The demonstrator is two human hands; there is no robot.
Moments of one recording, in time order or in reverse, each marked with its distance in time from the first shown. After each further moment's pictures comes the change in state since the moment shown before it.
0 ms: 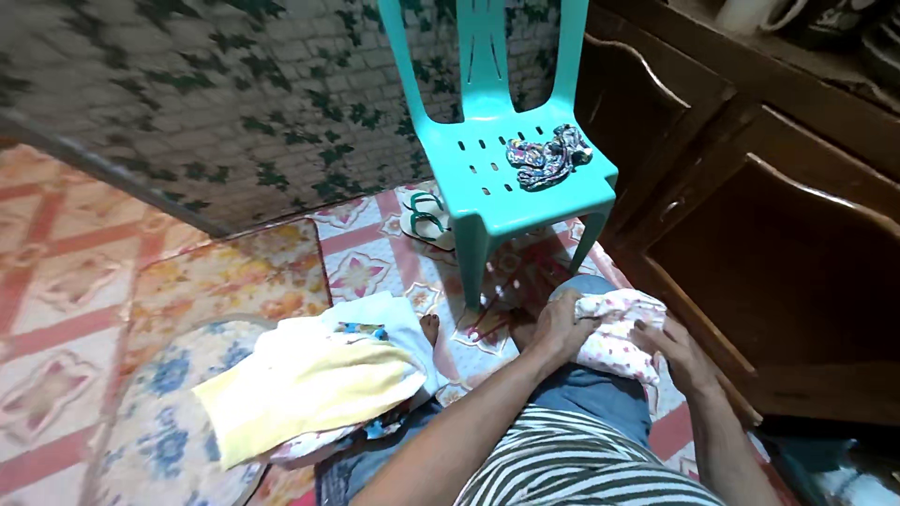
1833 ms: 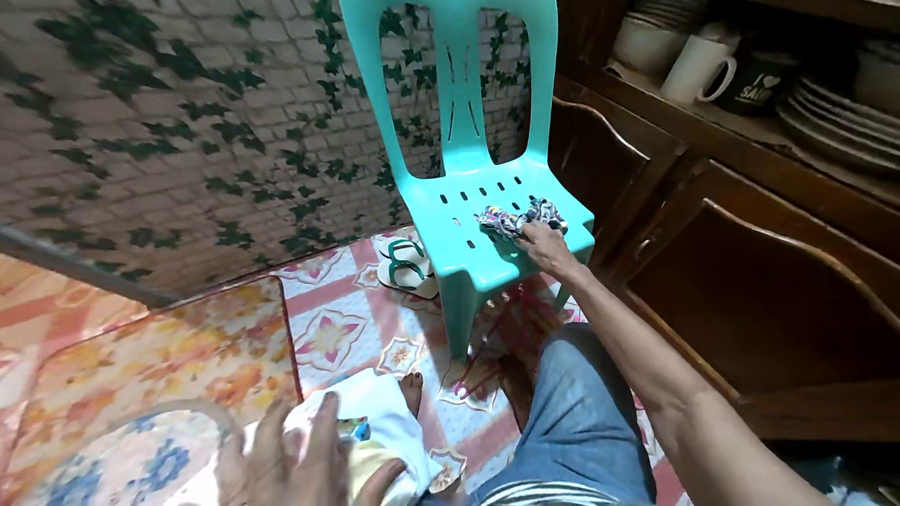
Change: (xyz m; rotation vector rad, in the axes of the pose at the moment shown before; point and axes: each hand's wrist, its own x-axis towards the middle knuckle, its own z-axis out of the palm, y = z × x) left_hand -0.184 -0.043 -0.123 0.836 0.780 -0.026; right_hand 0.206 -0.119 0.108 -0.737 -0.188 -0.359
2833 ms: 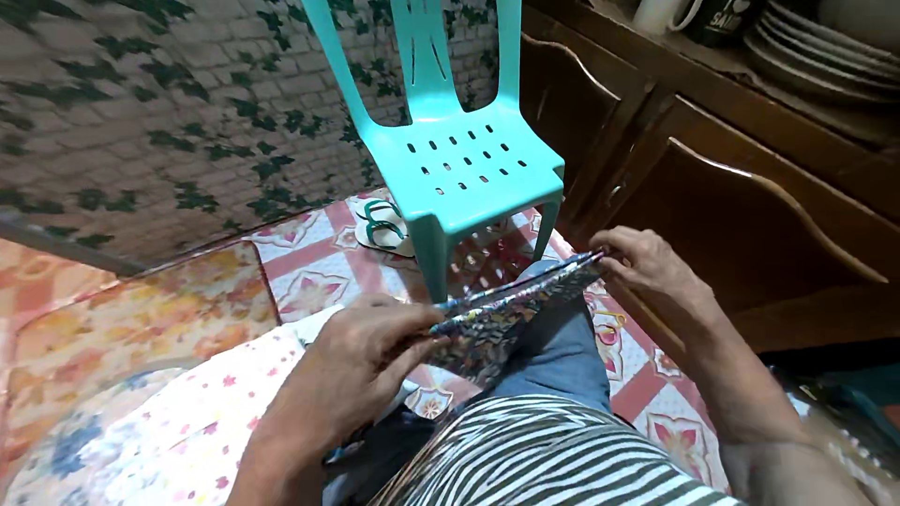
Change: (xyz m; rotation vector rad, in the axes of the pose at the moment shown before) left_hand 0.059 0.046 0.005 -0.567 -0.096 0.680; right_hand -0.199 0.063 -0.078 -0.086 0.123 -0.212
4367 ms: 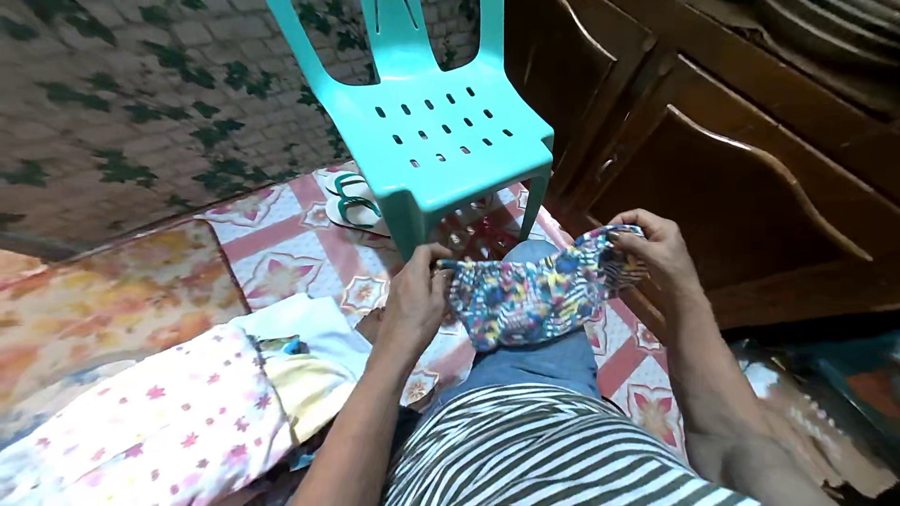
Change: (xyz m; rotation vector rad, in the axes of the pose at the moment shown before) left_hand 0.033 -0.019 0.094 -0.115 -0.046 -0.695; right_hand -0.025 0.028 0.020 0.518 0.223 0.390
